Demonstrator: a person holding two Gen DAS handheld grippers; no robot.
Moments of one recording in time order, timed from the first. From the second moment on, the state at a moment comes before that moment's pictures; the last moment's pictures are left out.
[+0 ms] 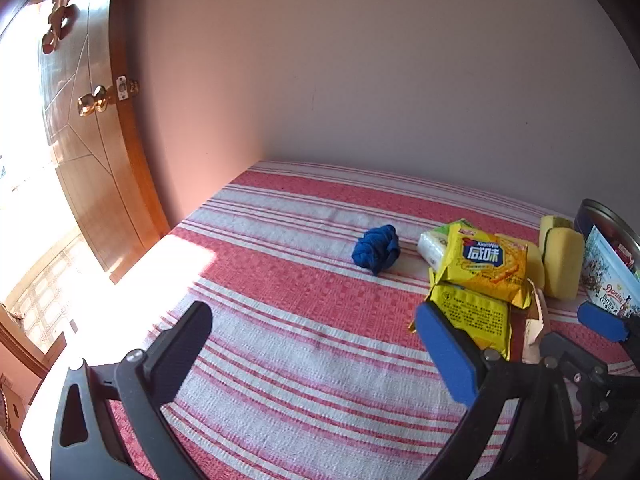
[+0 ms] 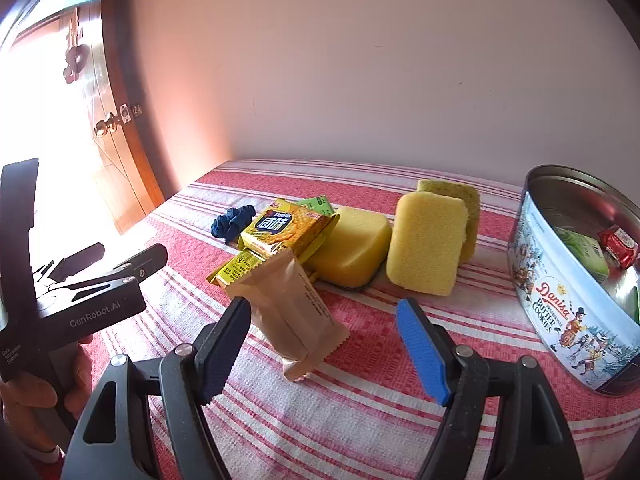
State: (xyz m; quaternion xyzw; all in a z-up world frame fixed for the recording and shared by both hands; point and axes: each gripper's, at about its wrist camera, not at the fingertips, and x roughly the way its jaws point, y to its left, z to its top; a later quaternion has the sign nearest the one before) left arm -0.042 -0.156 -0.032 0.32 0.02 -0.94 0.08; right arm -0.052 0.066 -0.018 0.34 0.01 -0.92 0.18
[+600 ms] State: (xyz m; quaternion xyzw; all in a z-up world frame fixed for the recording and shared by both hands) left arm -0.059 -0.111 -0.035 0.34 0.02 -0.94 -0.03; right arm -0.057 0.093 -0.018 0.34 -0.01 -0.92 0.19
